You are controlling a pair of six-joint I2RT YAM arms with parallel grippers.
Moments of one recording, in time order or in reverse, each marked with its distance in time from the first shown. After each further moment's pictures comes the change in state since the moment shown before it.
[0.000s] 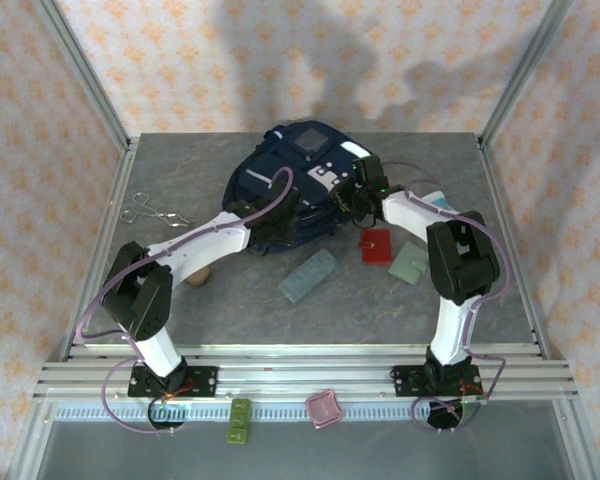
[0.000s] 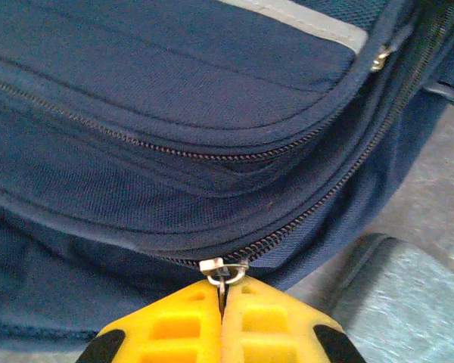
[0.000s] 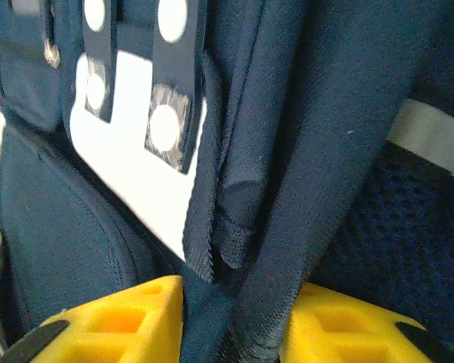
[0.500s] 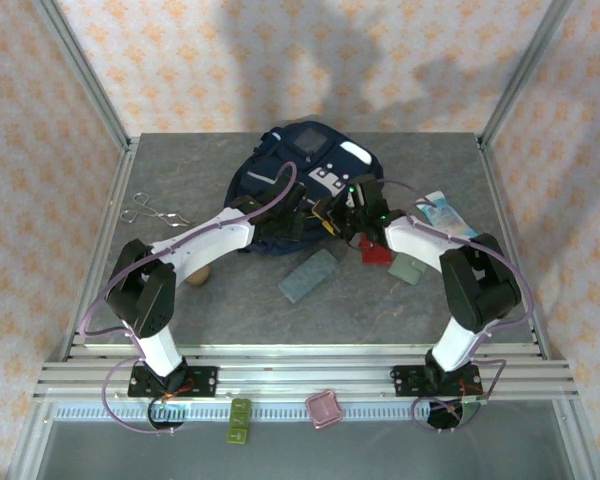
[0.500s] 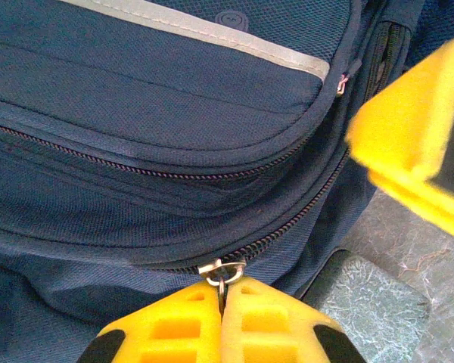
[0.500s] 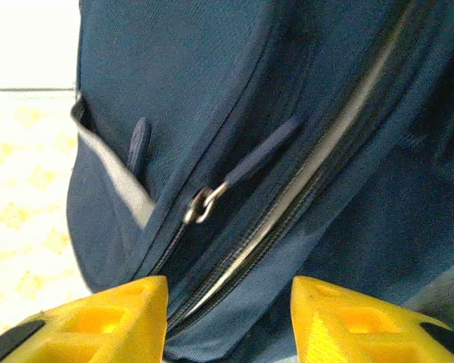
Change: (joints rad) left arm -0.009 0.031 0.064 -0.007 0.034 -0.009; right arm 0.116 -0.203 -0.256 0.179 -0.156 0.124
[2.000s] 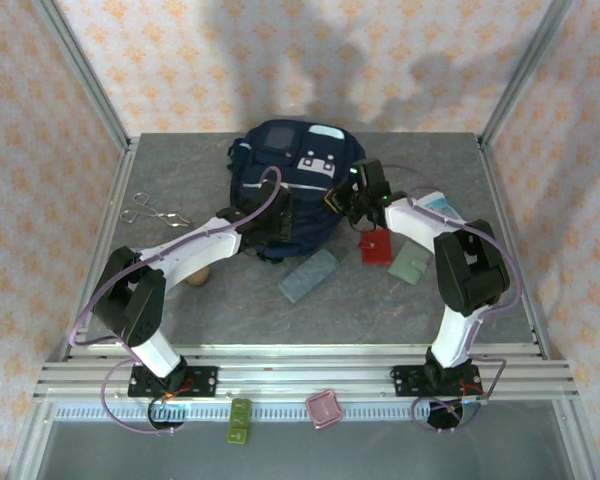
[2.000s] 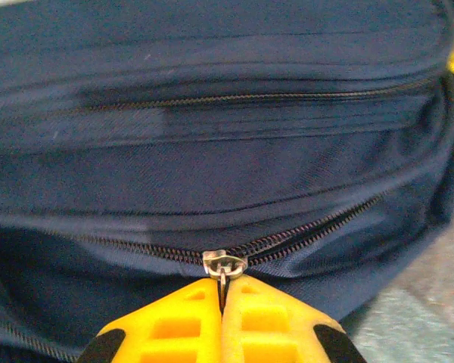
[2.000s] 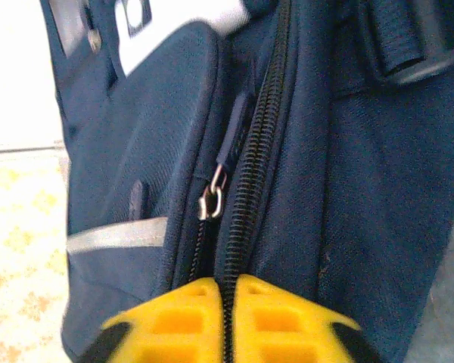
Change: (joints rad) left arm 0.042 -0.085 -0.155 0.168 -0.009 -0.047; right arm -0.092 0.117 0.192 -0.113 0.097 -0.072
